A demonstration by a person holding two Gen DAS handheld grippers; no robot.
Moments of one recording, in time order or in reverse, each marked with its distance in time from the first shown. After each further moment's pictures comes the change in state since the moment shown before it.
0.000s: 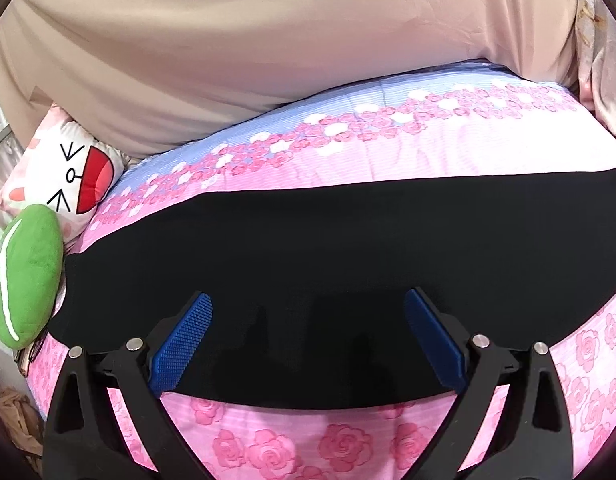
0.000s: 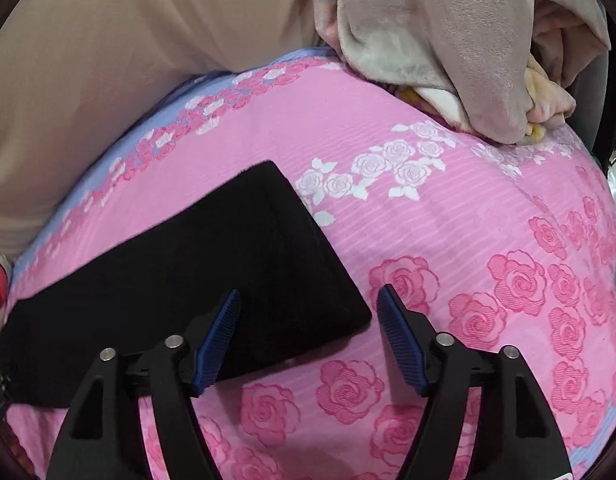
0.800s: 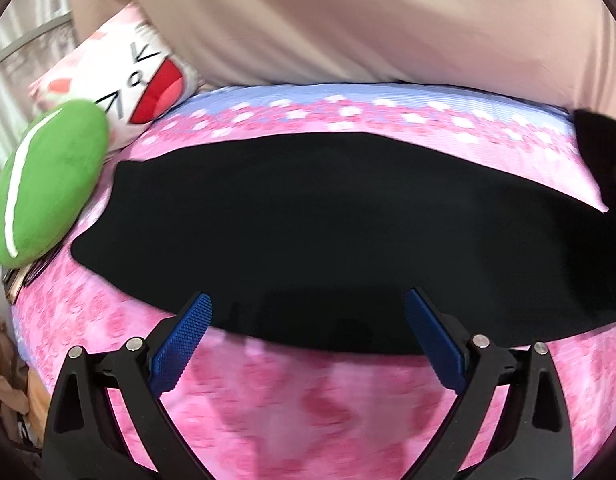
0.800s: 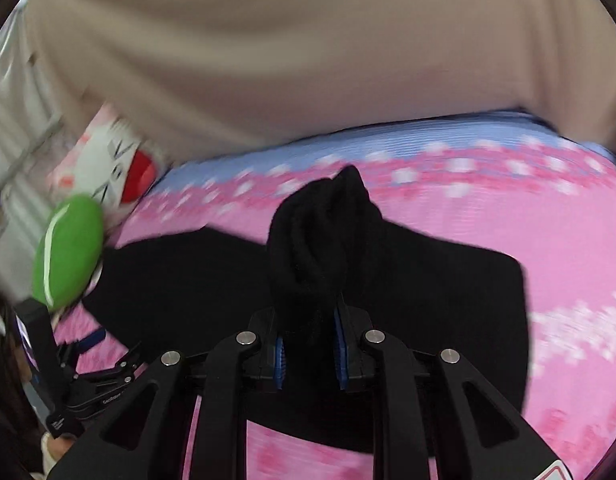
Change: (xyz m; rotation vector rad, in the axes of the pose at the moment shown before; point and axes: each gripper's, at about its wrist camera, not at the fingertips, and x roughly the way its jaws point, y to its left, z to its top) left arm 0.017 0.166 -0.062 -0.277 0.075 0.023; right arm -0.050 0.357 -0.064 -0.495 0.048 0.486
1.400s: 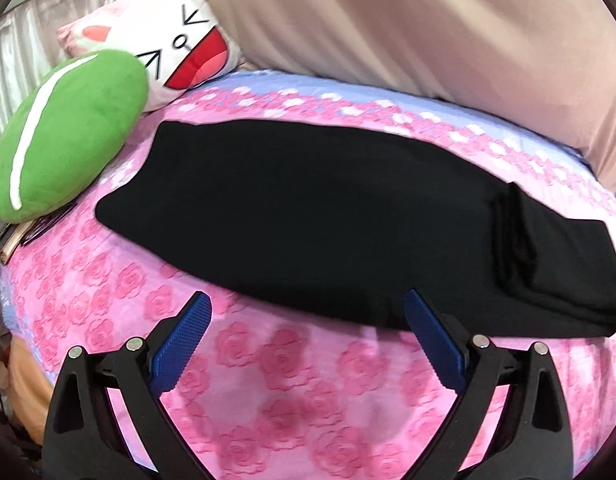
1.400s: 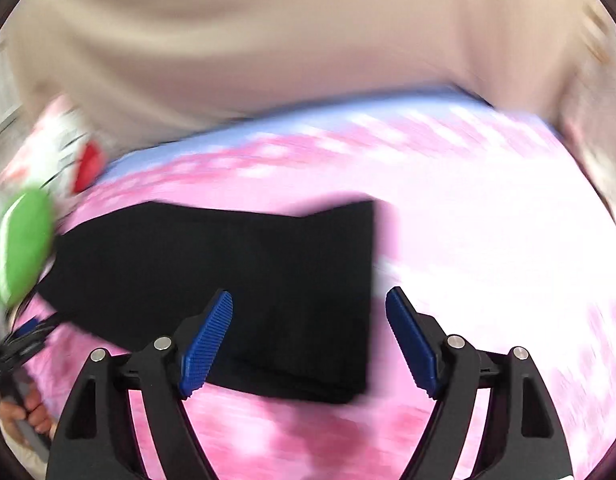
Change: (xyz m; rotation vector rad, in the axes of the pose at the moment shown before) left arm -0.002 0.067 -0.010 -0.126 0.000 -0.061; right arm -0.031 -0.068 -0.051 0.152 0.010 -0.261
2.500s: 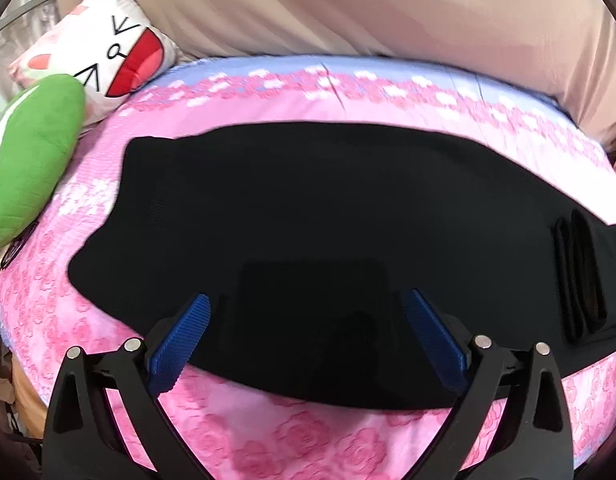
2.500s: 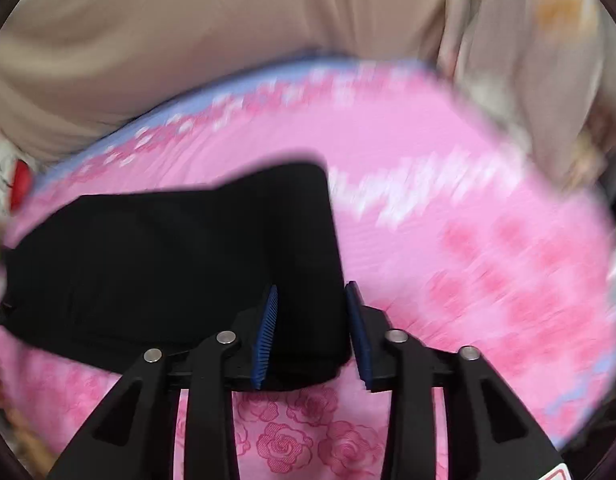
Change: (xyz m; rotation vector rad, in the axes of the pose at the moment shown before) left arm 0.019 -0.094 0.000 0.124 0.109 -0.016; right arm -0.053 -0.102 -0.044 -0.028 -0.088 -0.263
